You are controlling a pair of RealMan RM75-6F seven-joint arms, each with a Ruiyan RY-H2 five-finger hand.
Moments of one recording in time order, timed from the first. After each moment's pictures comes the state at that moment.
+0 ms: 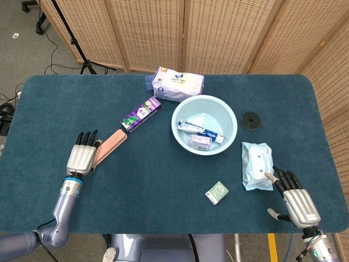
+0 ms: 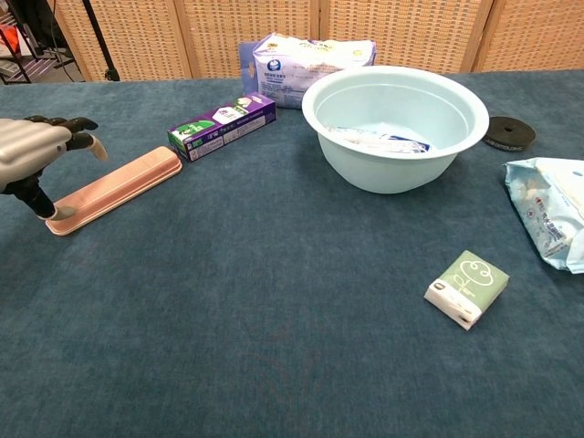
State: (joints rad) left arm -0.59 -1.57 -0.10 -1.43 0.98 1.18 0.64; right arm 0.12 -1.11 -0.05 -1.71 -1.60 1.37 0.03
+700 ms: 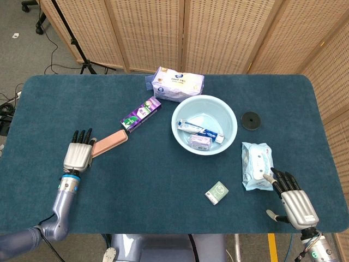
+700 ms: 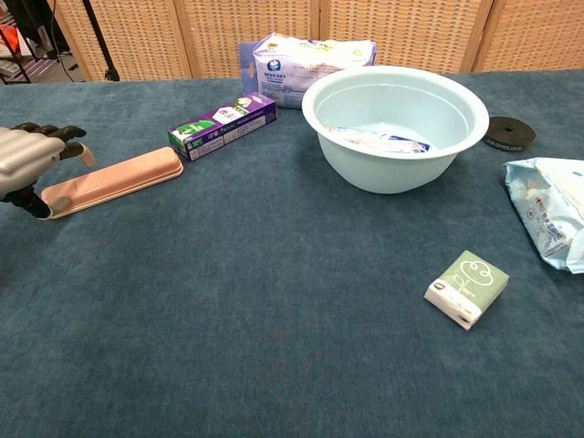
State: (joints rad) left arm -0.57 -1.64 -0.10 -1.22 1.01 1.13 0.60; right arm 0.12 -1.12 -0.05 -1.71 -1.61 1.36 0.00
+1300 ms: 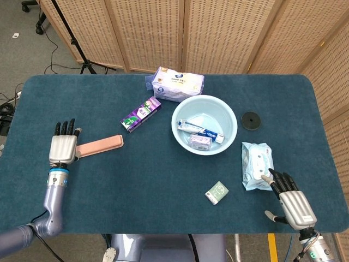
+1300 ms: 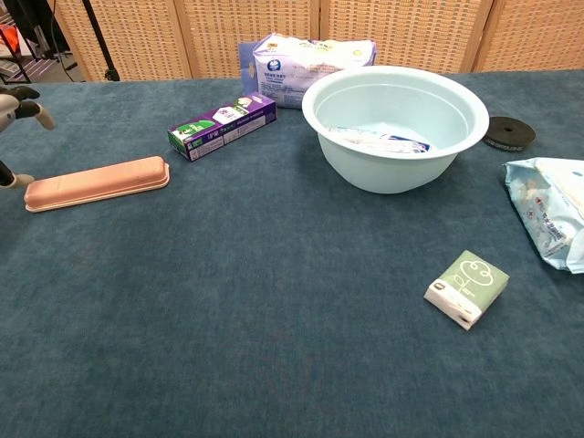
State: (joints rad) left arm -0.56 -1.55 -0.20 -1.34 0.91 1.18 0.67; right arm 0.12 -1.13 -0.06 -1.71 -1.61 1.36 0.00
